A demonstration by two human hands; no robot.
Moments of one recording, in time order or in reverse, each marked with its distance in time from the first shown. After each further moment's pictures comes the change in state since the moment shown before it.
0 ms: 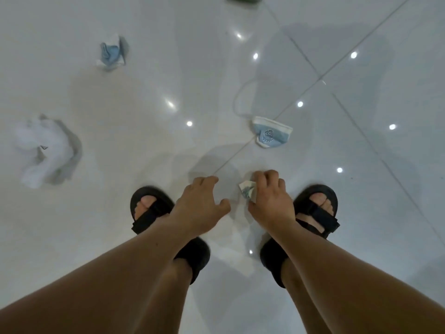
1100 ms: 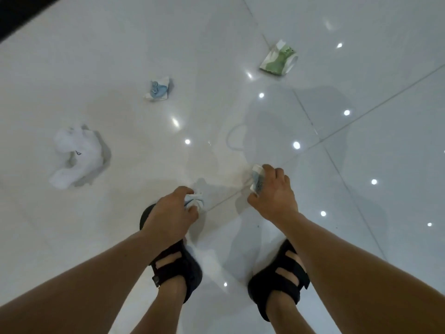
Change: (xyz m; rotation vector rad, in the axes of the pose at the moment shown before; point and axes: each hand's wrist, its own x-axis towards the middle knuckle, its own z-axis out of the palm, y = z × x) left_hand -0.030 -0.039 -0.067 -0.225 0.316 -0.049; right_hand 0.050 -0.040 -0.102 0.079 0.099 -0.085
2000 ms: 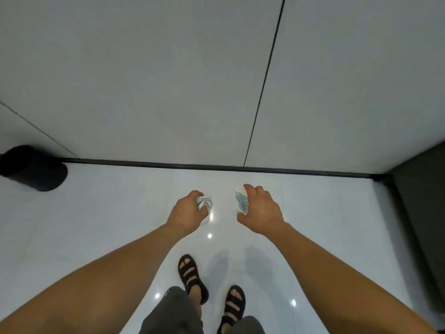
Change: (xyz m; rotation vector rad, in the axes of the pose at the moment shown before) left_hand -0.481 0.136 -0.375 -0.494 0.673 -0.116; right_hand -0.351 -0.398 -0.458 -0.412 0.034 -0.796
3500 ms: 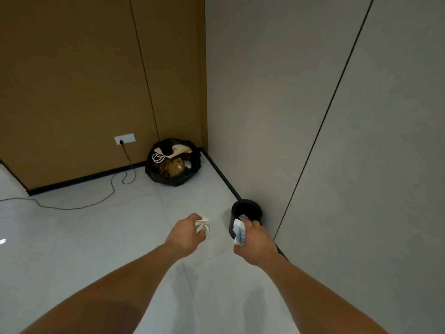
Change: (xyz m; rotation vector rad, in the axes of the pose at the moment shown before) left_hand -0.155 -0.515 -0.575 -0.237 0.788 -0.615; right_hand 0.149 -0.851 0.188 -0.204 -0.271 -0.917
